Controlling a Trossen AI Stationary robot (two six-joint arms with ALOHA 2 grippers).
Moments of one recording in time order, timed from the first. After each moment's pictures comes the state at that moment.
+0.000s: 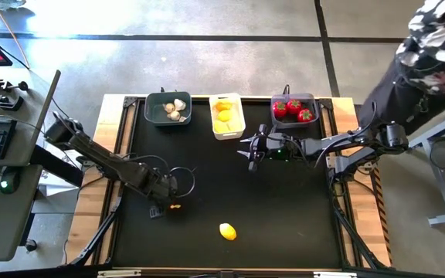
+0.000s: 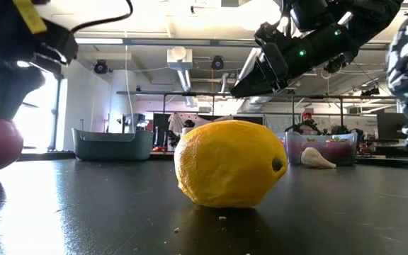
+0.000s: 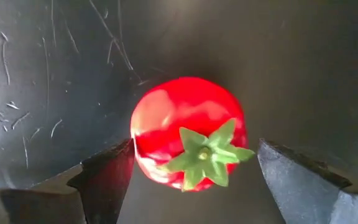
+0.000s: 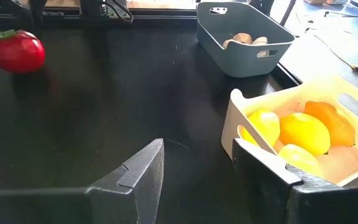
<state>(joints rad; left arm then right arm) -0.46 1.39 0.85 -0.93 0.02 -0.73 -0.06 1.43 0.66 0.34 0.23 -0.03</state>
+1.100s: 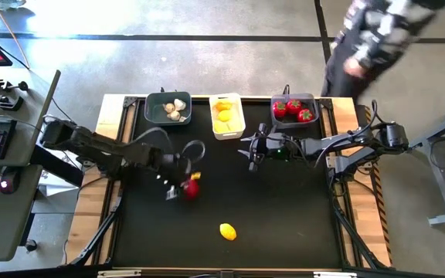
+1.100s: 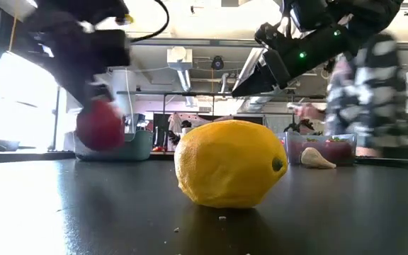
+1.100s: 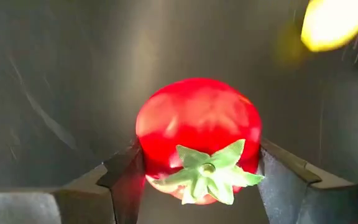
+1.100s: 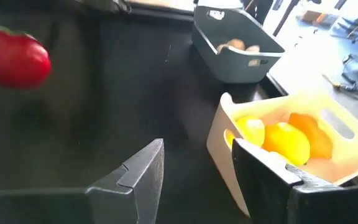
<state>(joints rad) -0.11 1.32 0.70 -0.41 0.14 -0.31 -0.07 1.43 0.66 0.34 0.26 -0.14</state>
